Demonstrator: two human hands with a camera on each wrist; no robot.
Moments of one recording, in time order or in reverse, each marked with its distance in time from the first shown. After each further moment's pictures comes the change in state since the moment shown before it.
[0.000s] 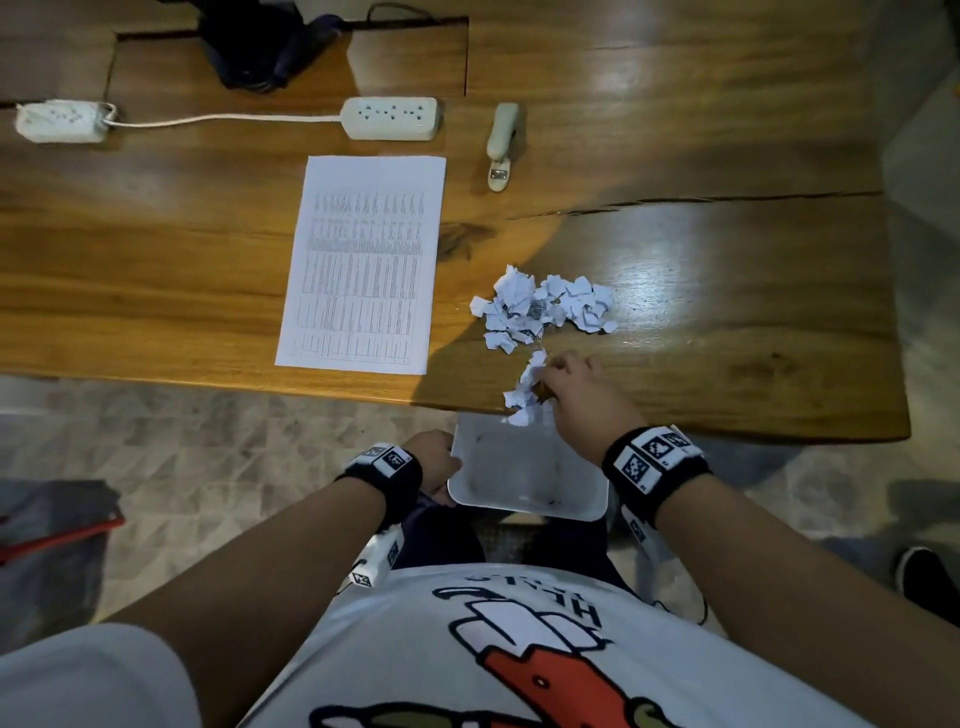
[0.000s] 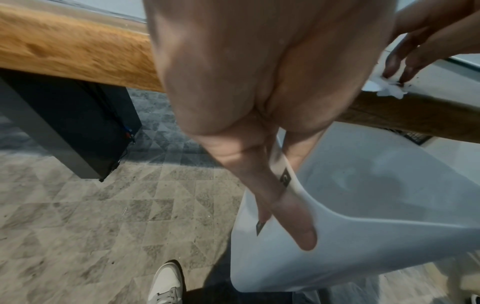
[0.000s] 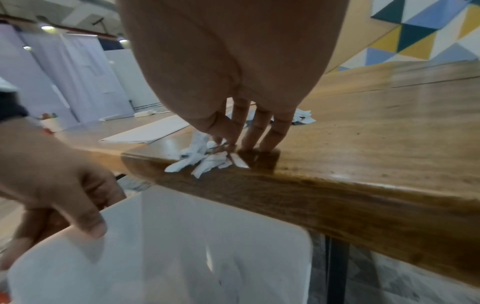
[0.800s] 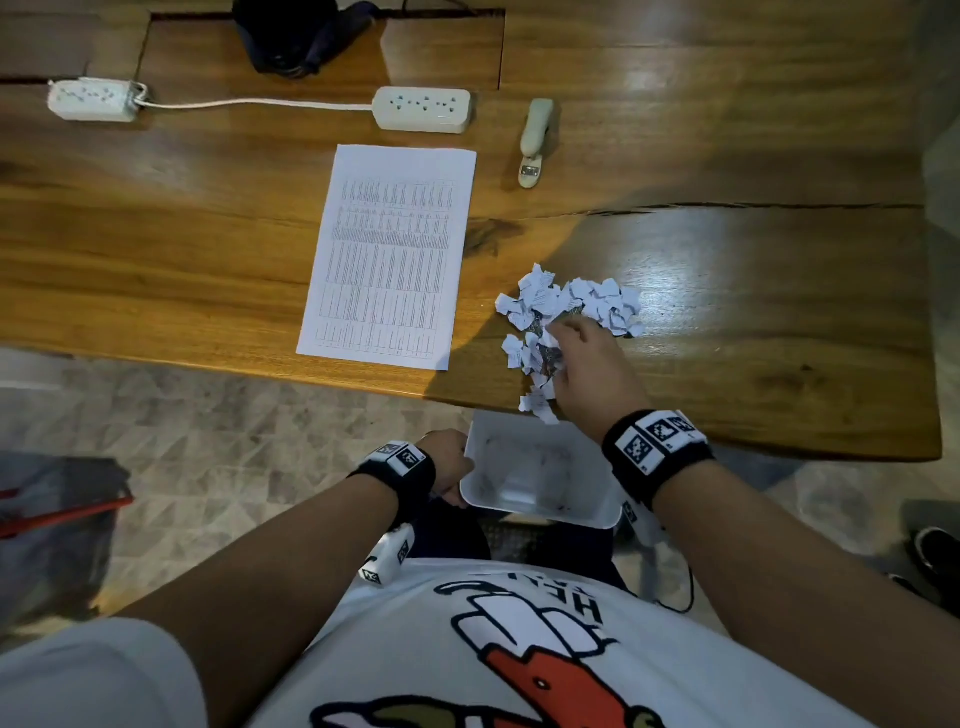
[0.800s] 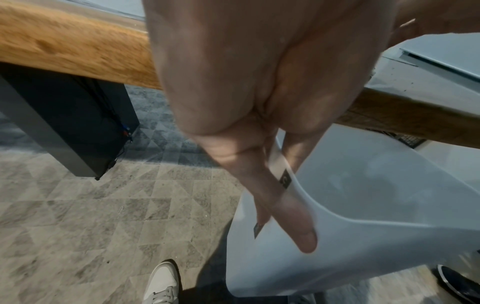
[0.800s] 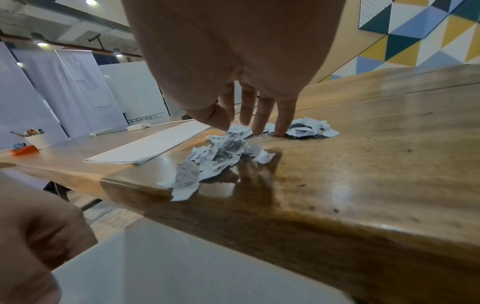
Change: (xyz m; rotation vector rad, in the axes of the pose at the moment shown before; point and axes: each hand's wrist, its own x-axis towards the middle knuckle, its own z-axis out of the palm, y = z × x) left_hand -0.001 -0.009 0.002 -0.133 -0.032 -0.013; right_hand 0.029 -0.021 -0.011 0.079 0.212 -0.013
